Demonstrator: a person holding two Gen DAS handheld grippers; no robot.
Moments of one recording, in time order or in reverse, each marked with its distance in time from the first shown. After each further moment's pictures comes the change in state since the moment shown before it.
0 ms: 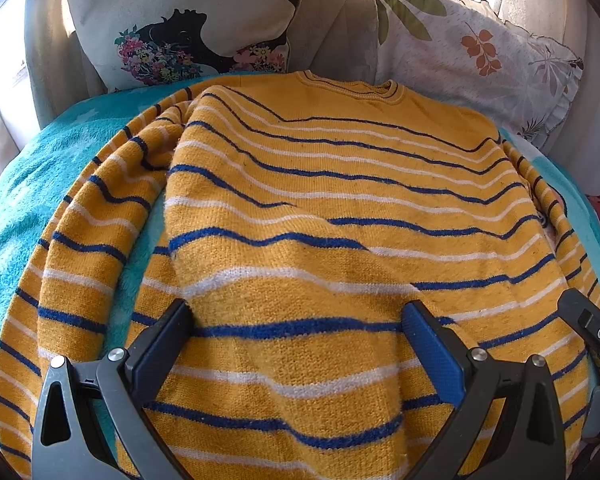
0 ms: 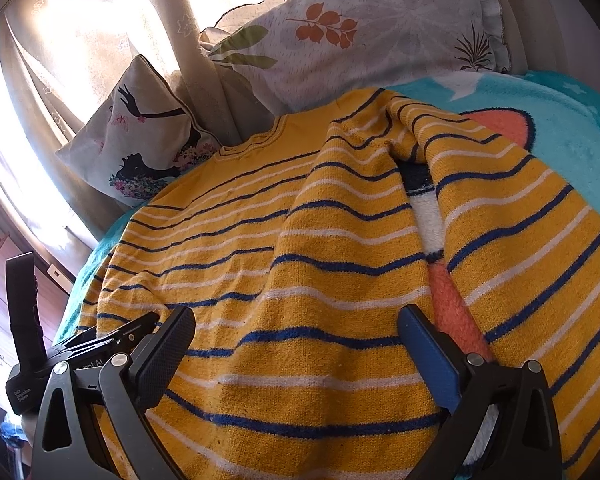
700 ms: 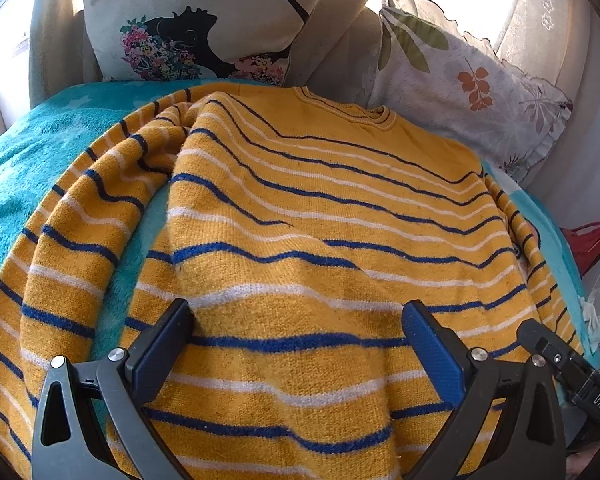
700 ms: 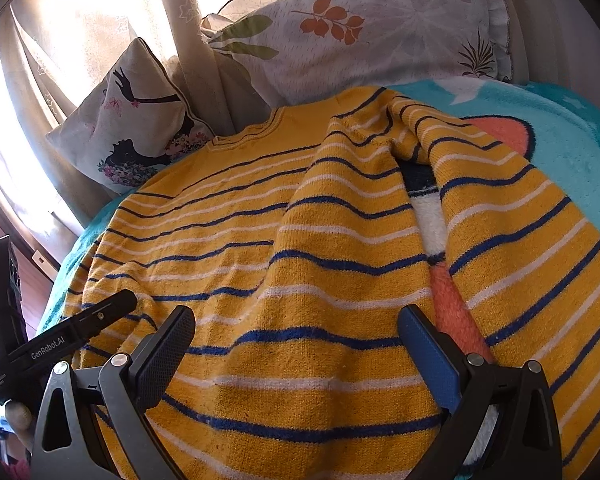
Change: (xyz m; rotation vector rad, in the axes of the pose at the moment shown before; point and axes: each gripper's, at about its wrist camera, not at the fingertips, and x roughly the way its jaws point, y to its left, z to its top) left arm -0.007 0.017 0.002 -0.045 -0.152 -0.068; right arm 0.008 0.010 0.001 -0.050 0.001 -0.055
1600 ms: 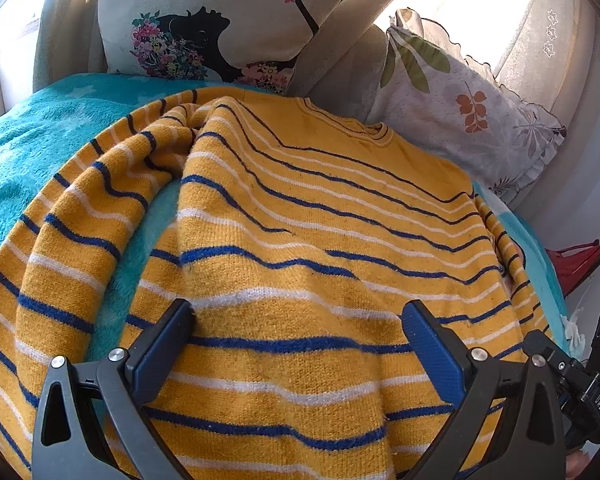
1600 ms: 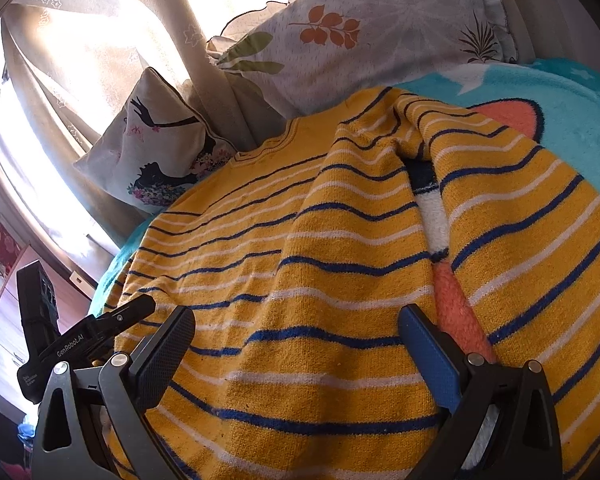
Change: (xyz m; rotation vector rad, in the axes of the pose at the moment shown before) left arm -0.006 0.006 0.000 -0.102 -0.042 -0.092; right arm -0.009 -0.019 -0.003 0.015 -0.031 0.112
